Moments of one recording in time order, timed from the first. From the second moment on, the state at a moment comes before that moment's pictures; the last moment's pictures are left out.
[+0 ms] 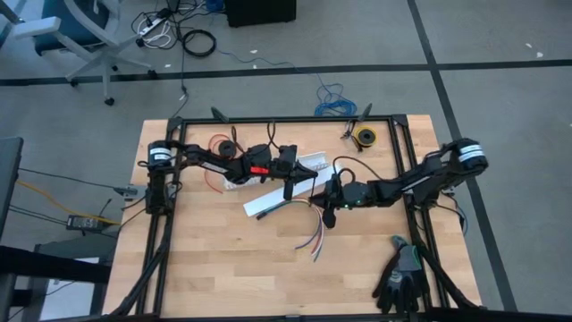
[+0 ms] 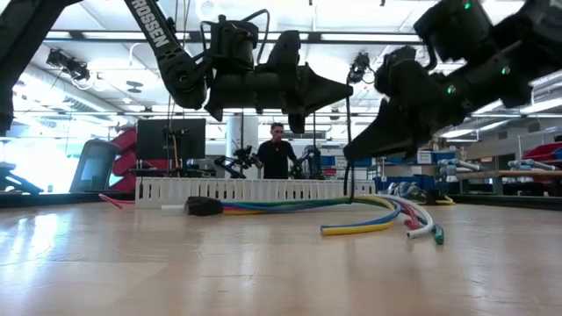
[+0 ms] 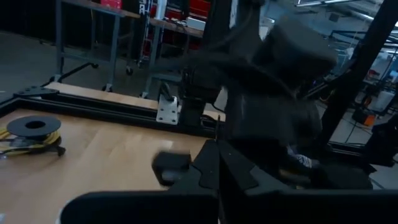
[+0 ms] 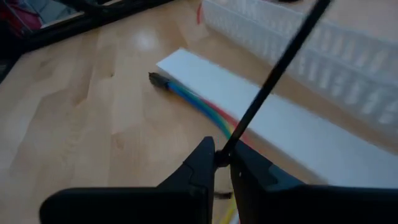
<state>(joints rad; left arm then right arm) 0.22 1.93 0.95 1.02 0.32 -0.24 0.14 1.53 0.42 0.69 0.23 0.38</state>
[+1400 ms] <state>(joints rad) 0.33 1.93 0.95 1.10 0.27 -0.22 0.18 1.83 0.43 0.89 0.22 0.52</state>
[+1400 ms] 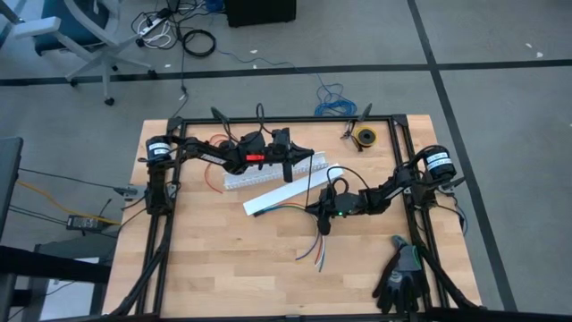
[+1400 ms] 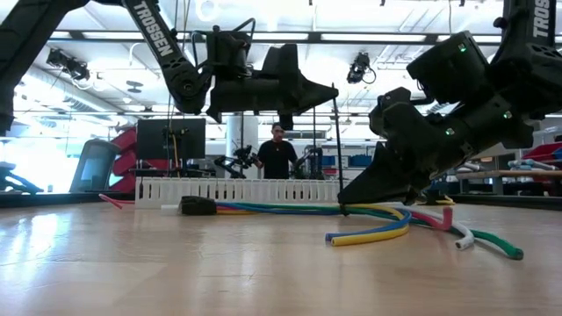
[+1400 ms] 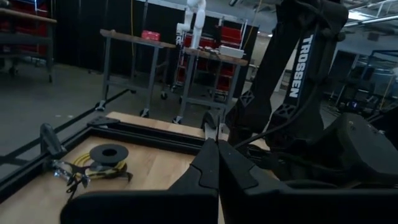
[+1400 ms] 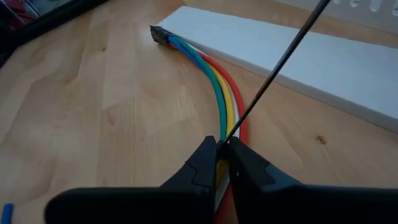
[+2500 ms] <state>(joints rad) 0.28 1.86 0.96 0.79 0.57 -0.09 0.18 1.67 0.34 0.96 0.16 0.47</state>
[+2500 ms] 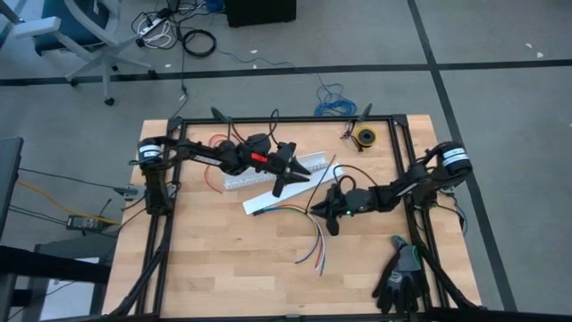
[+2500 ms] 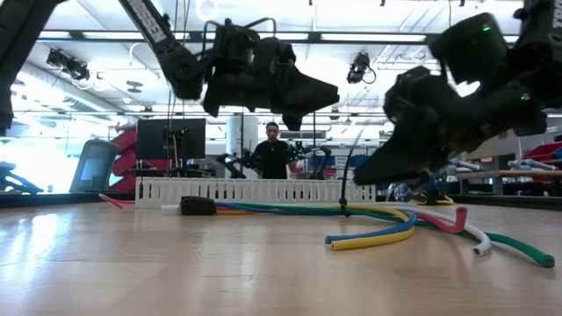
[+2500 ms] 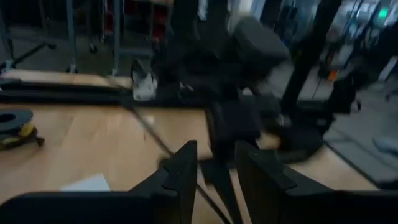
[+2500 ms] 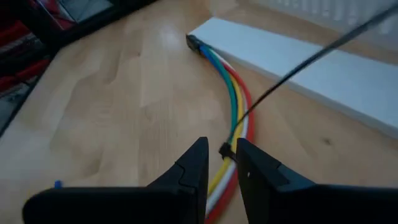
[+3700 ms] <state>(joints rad) -0.05 1.59 0.88 -0.18 -0.08 -0.01 0.62 1.43 0.24 0.56 0.44 1.09</state>
